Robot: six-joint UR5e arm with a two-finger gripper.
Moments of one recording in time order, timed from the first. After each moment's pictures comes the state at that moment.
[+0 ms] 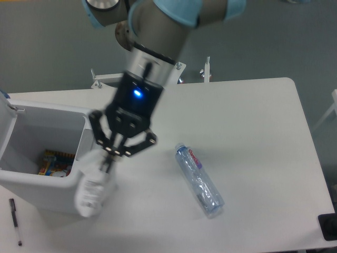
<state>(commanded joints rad) 2.30 -1.72 -1.47 -0.79 0.88 0.29</state>
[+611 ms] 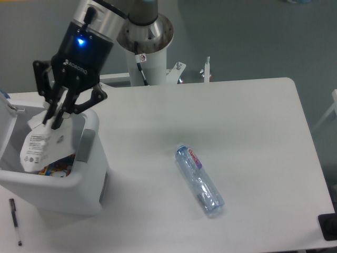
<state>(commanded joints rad) 2.24 -1.60 -1.64 -0.78 0.88 0.43</state>
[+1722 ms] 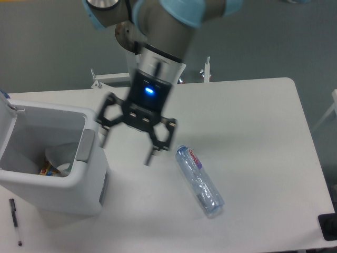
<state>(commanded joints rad) 2.50 -1.85 -1.58 -0.78 0.92 0.43</state>
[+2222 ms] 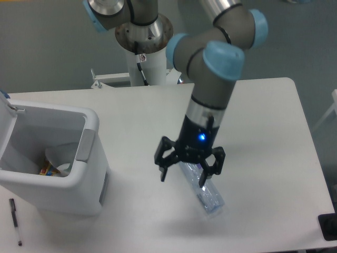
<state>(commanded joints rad) 2.50 -1.98 -1.50 -1.05 1.16 0.43</state>
